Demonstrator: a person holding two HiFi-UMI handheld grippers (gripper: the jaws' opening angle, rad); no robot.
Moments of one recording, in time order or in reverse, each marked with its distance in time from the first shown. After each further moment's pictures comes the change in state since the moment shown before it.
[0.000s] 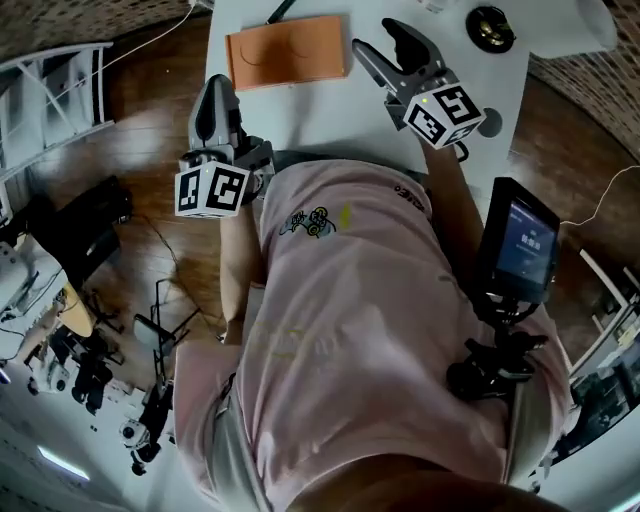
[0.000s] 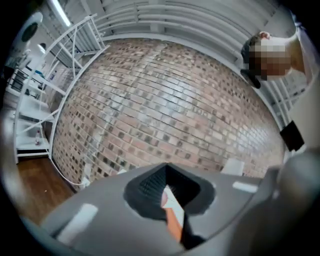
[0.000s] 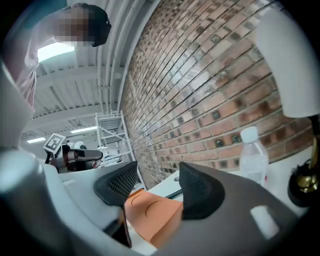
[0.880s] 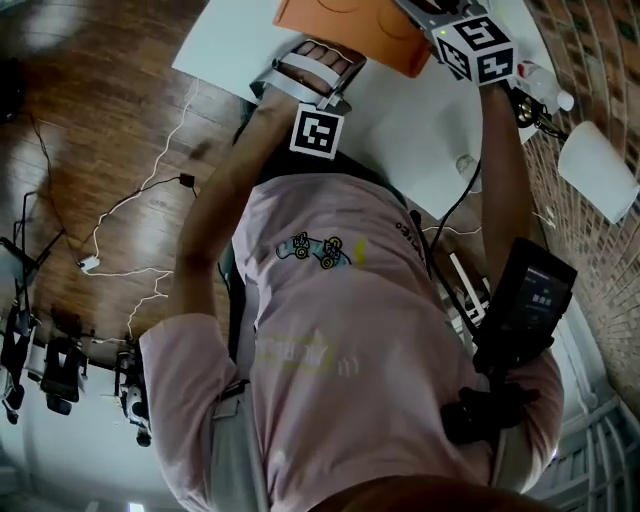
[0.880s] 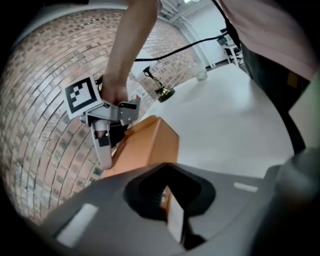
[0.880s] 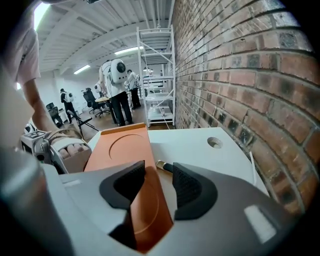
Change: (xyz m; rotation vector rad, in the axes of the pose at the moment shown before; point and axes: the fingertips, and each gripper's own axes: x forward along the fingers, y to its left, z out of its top) left arm 0.030 -0.023 -0.271 1.423 0.535 -0.420; right arm 0.151 -0.002 -0.131 -0.548 0.840 0.389
